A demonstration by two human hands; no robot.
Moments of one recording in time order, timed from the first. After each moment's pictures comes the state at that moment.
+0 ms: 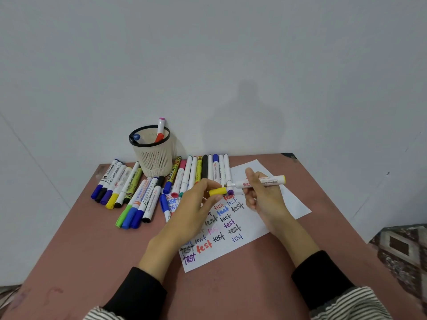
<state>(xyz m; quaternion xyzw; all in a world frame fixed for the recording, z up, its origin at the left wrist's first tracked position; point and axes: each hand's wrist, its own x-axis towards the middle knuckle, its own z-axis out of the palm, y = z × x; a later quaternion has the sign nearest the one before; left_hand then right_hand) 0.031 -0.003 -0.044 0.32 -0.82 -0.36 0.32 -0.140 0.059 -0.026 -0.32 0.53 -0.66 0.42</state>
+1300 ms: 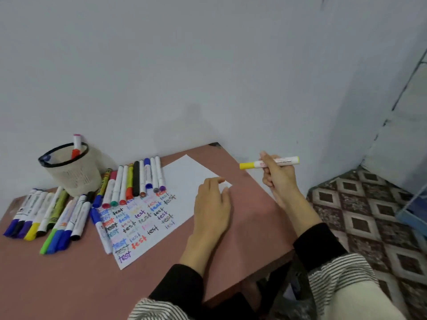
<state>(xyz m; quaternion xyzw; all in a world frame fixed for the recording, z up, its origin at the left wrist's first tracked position) -0.110 0.110 -0.058 0.32 -0.85 -0.26 0.34 -0.264 0.183 -0.019 -0.18 0.56 -0.77 0.24</state>
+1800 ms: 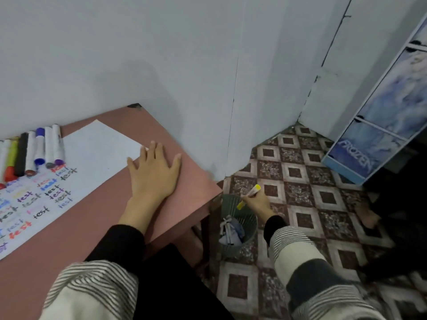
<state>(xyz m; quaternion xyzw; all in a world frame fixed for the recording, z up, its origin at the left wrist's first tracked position) -0.170 0.152 -0.072 0.37 -0.92 -0.10 0.10 -0.349 0.347 -0.224 -0.05 0.84 -0.48 0.25</state>
